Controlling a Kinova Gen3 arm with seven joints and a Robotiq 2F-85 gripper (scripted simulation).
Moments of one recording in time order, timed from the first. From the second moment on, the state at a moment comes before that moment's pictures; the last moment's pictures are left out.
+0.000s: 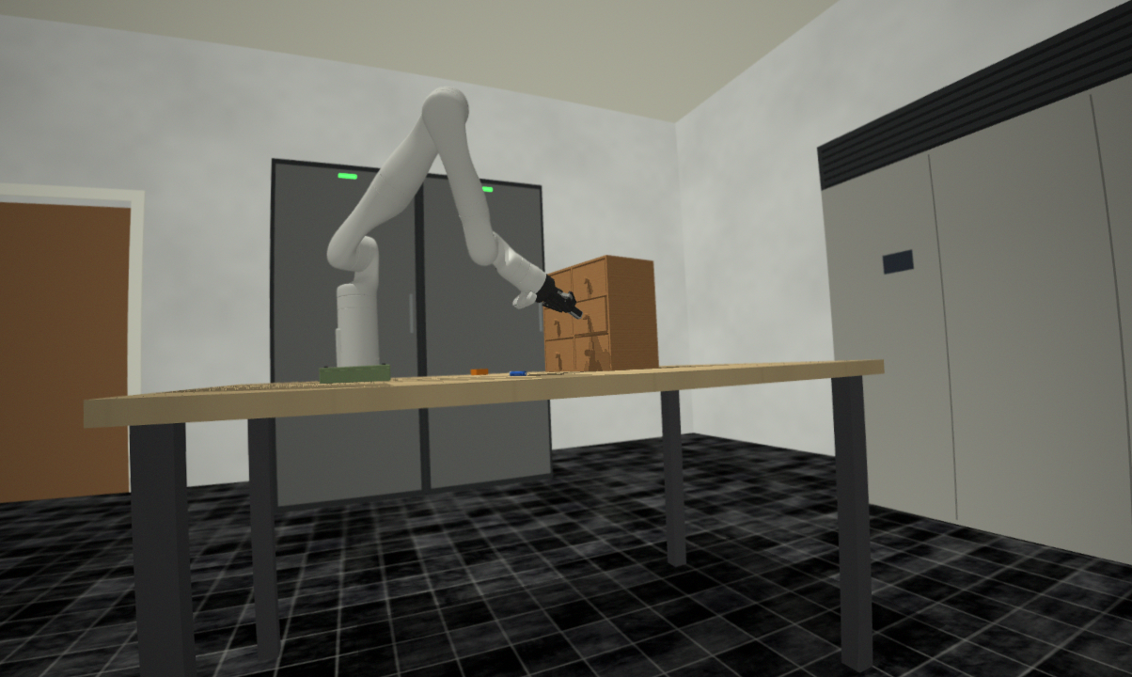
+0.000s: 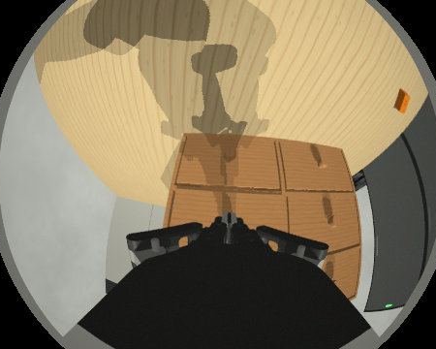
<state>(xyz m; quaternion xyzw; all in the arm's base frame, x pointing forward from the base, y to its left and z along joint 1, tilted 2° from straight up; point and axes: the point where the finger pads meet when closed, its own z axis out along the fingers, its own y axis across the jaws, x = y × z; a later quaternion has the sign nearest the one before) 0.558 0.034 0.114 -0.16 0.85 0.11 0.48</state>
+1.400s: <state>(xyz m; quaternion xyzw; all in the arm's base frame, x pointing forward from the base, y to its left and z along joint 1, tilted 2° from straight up) 0.472 -0.004 0.134 -0.16 0.85 0.11 0.48</state>
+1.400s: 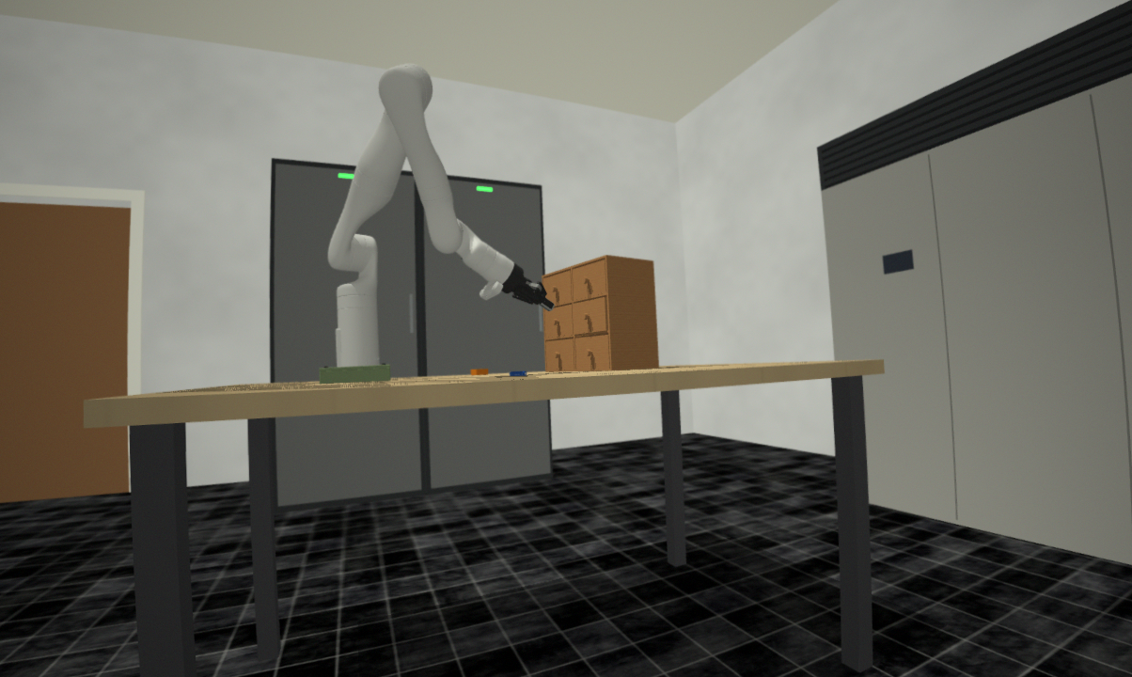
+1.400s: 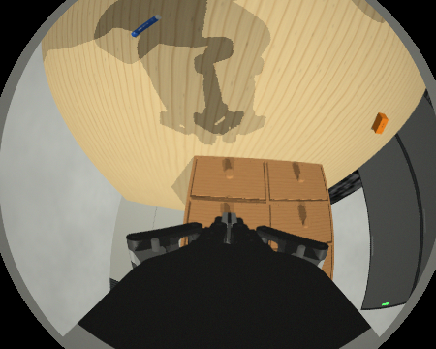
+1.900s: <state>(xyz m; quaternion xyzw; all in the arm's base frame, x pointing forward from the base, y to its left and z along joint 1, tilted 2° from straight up) 0.471 -0.004 0.134 -0.16 0.86 0.11 0.47</state>
